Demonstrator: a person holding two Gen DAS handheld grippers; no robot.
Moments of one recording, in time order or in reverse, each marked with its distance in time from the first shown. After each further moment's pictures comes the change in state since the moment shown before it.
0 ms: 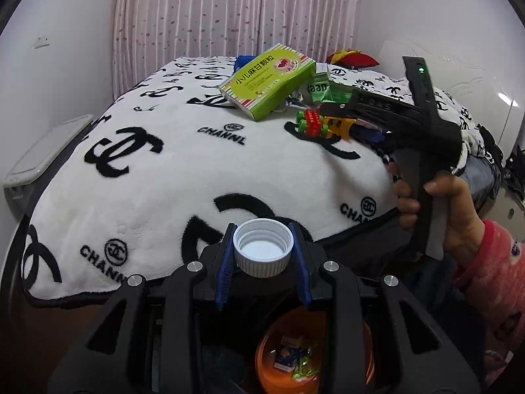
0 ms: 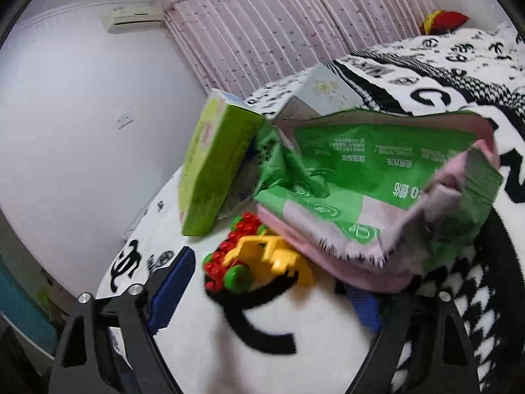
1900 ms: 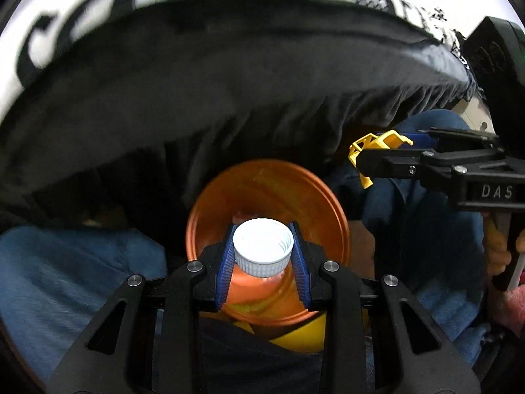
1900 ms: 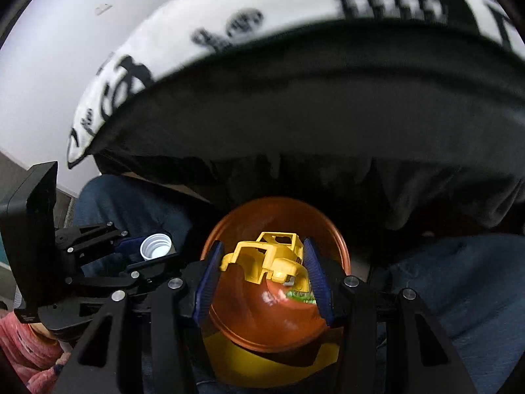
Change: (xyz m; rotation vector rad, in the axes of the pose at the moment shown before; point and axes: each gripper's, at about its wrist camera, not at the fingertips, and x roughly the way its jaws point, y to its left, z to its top) left arm 0.069 -0.049 -0.117 0.081 0.553 -0.204; right arm -0.072 -0.009 -0.205 -0.052 0.548 -0.137
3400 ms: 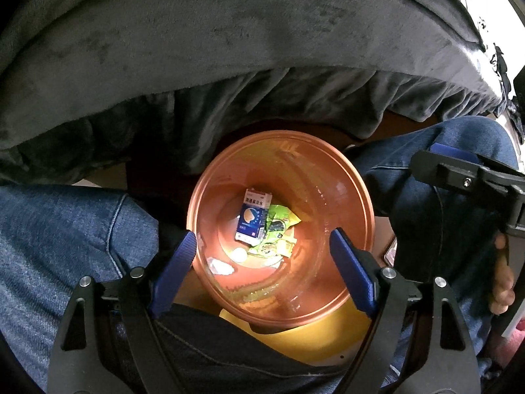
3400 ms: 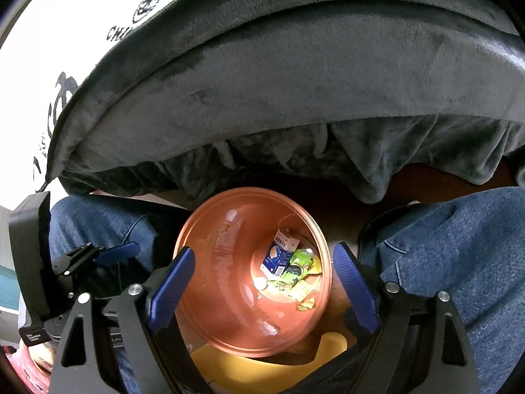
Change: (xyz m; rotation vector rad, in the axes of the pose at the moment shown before) left arm 0.039 0.014 0.001 -0.127 0.103 0.058; right arm 0.015 -0.027 -0.008 0.152 0.009 -0.082
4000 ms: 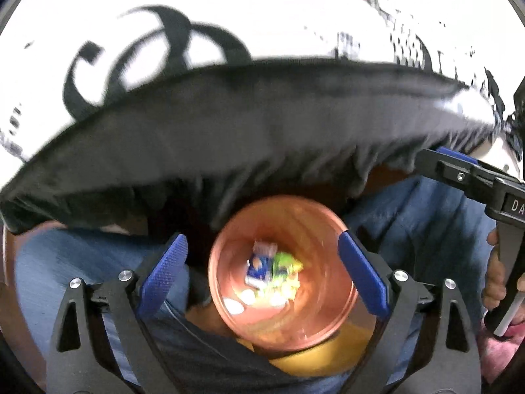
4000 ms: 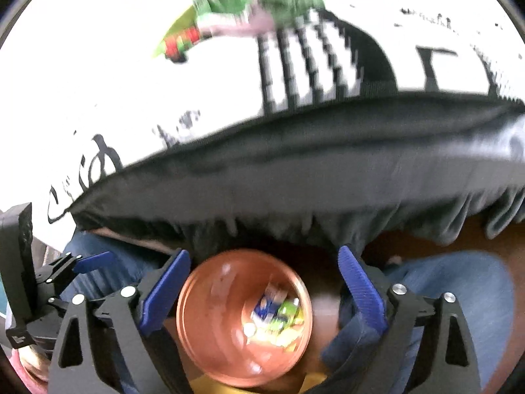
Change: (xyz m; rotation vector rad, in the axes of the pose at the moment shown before) left arm -0.078 -0.006 0.016 0.005 -0.255 0.052; right arm -0.074 0.012 0.025 -0.072 -0.278 -0.043
